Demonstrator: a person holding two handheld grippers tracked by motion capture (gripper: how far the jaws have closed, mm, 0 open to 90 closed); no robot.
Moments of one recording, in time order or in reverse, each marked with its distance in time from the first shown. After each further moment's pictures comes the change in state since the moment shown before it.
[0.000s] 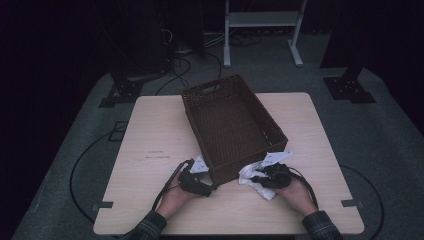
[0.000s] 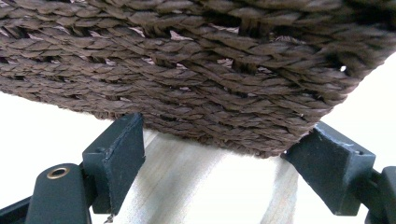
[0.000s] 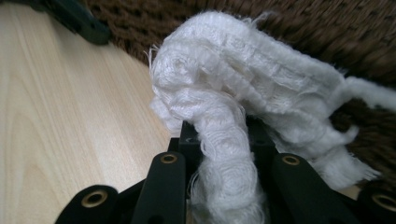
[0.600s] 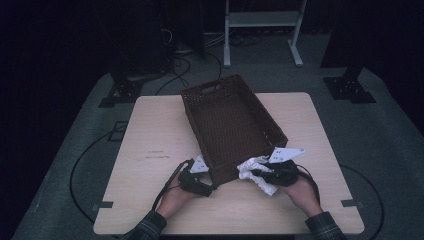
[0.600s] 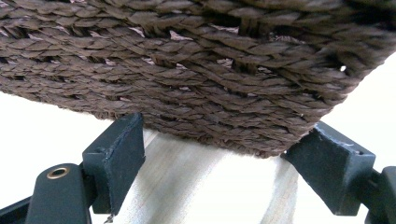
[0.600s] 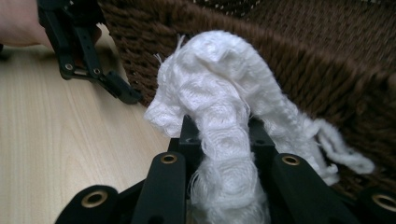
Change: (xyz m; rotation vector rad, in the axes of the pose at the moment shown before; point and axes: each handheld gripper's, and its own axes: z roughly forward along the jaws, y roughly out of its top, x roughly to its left) left arm 0.000 0.000 0.000 0.000 0.000 0.000; right arm 0.014 0.021 -0.042 -0.171 -0.021 -0.028
